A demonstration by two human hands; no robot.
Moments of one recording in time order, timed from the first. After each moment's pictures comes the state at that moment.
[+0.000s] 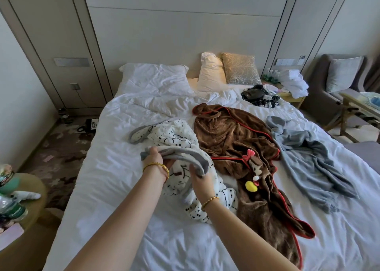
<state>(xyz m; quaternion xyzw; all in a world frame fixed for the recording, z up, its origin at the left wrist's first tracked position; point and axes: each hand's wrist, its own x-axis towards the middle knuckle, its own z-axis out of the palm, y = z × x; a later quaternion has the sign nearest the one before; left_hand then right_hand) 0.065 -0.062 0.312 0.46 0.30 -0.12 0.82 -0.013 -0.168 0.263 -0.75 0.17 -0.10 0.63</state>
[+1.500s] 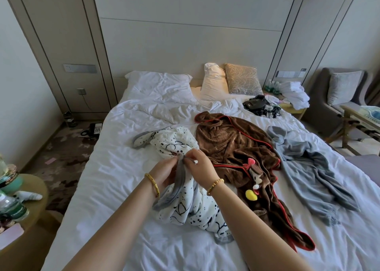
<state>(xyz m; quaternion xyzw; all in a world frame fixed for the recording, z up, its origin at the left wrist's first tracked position) 0.031 -0.051 0.321 0.63 0.04 -0.26 0.73 0.003 -0.175 0.322 -0.87 0.01 -0.12 0.48</state>
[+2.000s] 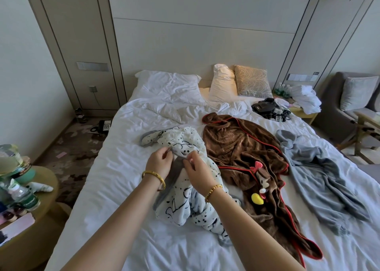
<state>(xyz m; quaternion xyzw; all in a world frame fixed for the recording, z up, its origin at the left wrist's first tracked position) 0.037 -0.026 0.325 0.86 -0.01 0.05 0.51 0.000 -0.152 0.310 -0.89 -0.02 -0.08 0.44</state>
